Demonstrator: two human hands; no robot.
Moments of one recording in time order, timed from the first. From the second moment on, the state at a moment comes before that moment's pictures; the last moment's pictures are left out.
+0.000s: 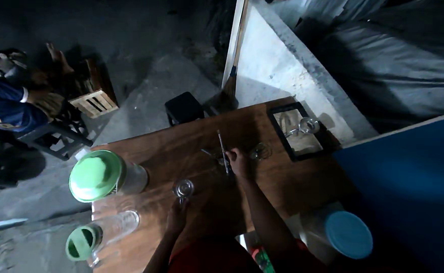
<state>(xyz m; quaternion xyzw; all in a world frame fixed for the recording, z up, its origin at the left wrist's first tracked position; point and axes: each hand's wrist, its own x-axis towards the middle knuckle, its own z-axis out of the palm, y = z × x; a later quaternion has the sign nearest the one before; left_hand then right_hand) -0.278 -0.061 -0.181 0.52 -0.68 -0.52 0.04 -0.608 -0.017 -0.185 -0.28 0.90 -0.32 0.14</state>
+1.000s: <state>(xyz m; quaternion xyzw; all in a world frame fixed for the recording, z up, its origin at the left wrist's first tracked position) -0.293 -0.046 -0.144 0.41 -0.35 -0.81 0.23 -0.505 0.110 -0.128 -0.27 0.79 -0.44 0.33</state>
